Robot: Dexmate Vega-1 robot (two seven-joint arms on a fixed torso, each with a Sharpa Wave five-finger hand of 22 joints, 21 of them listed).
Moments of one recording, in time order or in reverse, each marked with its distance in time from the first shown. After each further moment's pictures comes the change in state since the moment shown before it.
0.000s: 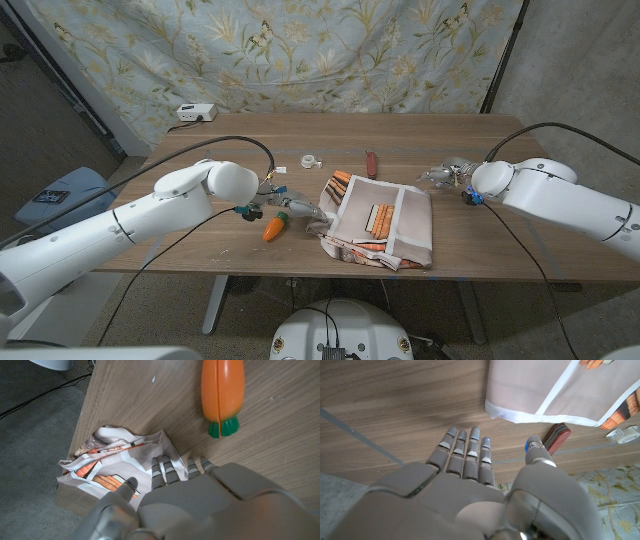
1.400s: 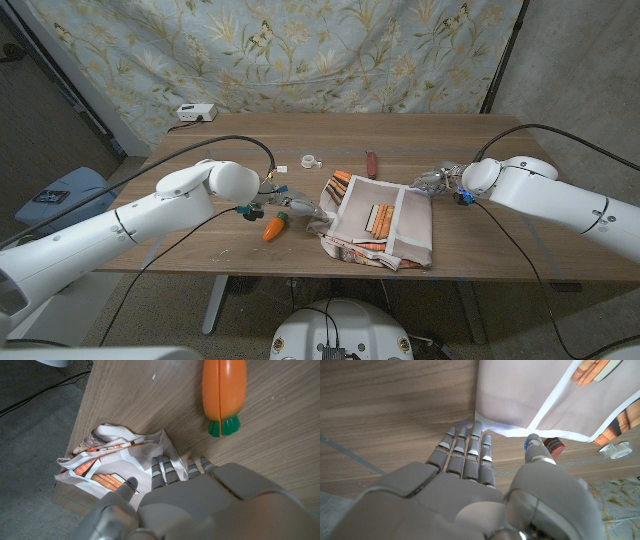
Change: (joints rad) left arm -0.006 -0.005 0.009 -0.004 0.004 0.026 0.002; left_hand 0.000 0.000 0.000 0.000 0.000 0.004 0.004 0.000 0.000 0.000 0.000 -0.004 0.000 0.000 0.000 0.000 0.000 0.000 0.000 0.000 0.000; right arm 0.096 0.038 -0.110 0.065 -0.062 0.020 0.111; right_hand 0.038 -0.003 -0.008 0.019 0.000 0.066 0.001 0.000 0.008 0.065 -0.025 0.061 0.031 0.057 -0.025 0.004 0.009 -0.005 0.005 -0.003 0.000
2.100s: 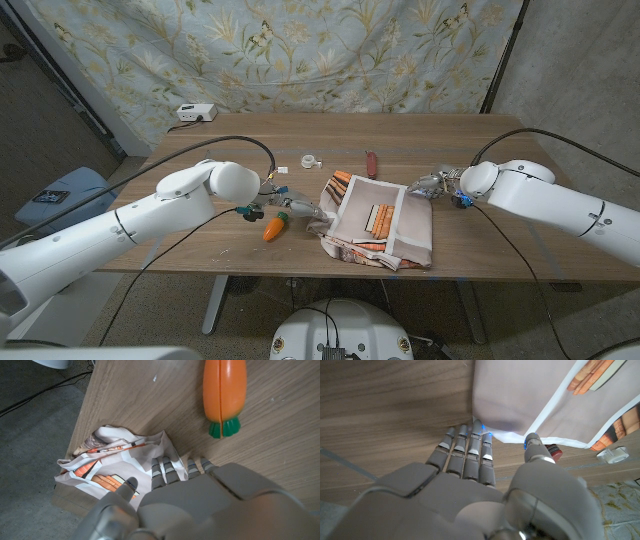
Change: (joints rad) left arm 0.000 0.003 0.004 -0.009 0.005 0.009 -0.004; left_hand 0.000 0.000 0.000 0.000 0.000 0.000 0.000 0.000 0.000 0.000 0.000 -0.003 -0.003 0.000 0.000 0.000 0.000 0.000 0.000 0.000 0.000; right arm -0.015 0.015 -0.002 0.012 -0.009 0.014 0.006; right_hand 0.024 0.008 -0.004 0.004 0.004 0.068 -0.013 0.008 0.007 0.053 -0.025 0.057 0.027 0.069 -0.029 0.019 0.009 0.000 0.000 0.000 -0.002
